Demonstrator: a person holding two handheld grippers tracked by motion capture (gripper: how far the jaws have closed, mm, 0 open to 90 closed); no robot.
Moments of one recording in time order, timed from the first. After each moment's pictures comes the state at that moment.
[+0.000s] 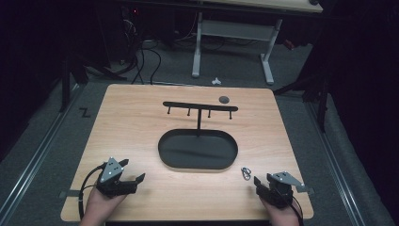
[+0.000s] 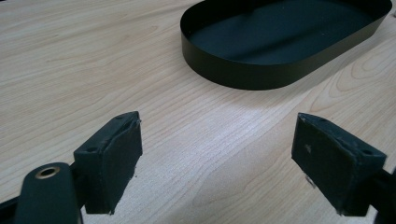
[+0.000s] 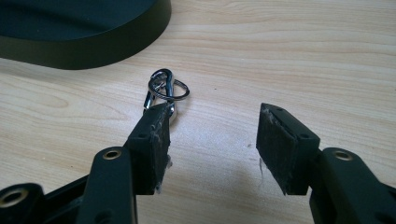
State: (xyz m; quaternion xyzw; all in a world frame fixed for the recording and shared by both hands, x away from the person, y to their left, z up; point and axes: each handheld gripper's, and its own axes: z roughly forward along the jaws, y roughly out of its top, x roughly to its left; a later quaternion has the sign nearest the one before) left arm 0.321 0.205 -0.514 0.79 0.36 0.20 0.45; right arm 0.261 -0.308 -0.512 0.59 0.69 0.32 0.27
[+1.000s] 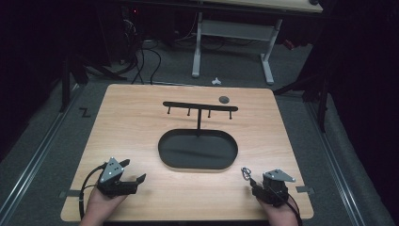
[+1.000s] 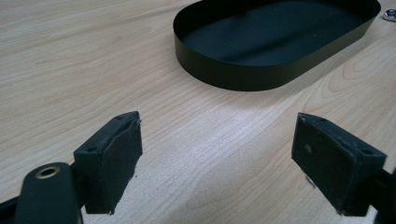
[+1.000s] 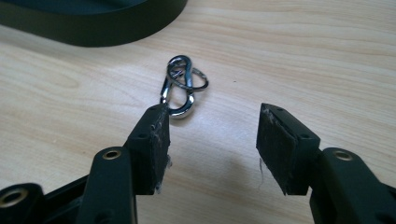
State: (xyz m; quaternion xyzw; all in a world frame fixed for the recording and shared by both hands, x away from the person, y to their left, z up) left arm 0.321 0.204 -0.515 0.79 0.35 0.19 0.46; right arm 0.268 -0.293 -0.507 0.57 0.73 0.28 0.25
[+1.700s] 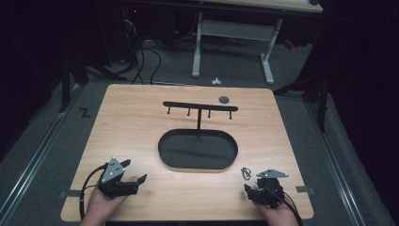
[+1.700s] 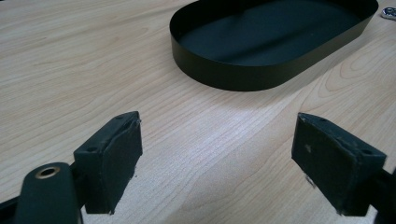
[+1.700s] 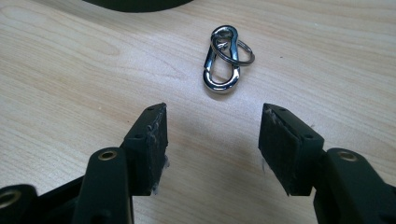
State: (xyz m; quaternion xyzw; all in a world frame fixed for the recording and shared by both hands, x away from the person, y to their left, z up) left arm 0.320 0.200 -0.514 0.80 0.35 0.19 0.45; right arm 0.269 -0.281 -0.500 0.57 0.77 0.24 0.18
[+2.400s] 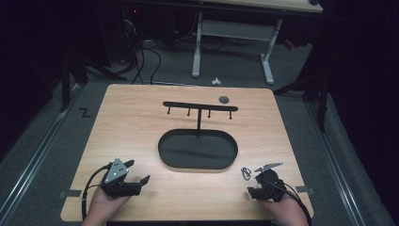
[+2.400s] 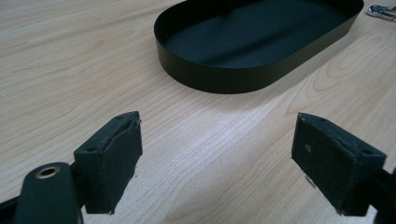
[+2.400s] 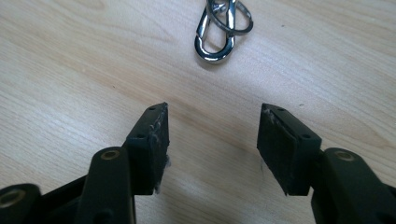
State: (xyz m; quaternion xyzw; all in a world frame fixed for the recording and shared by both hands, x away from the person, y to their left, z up) left arm 0.320 0.192 -0.513 0.80 0.33 0.19 0.46; right arm 0.290 -0.282 -0.487 0.55 0.81 0.14 0.11
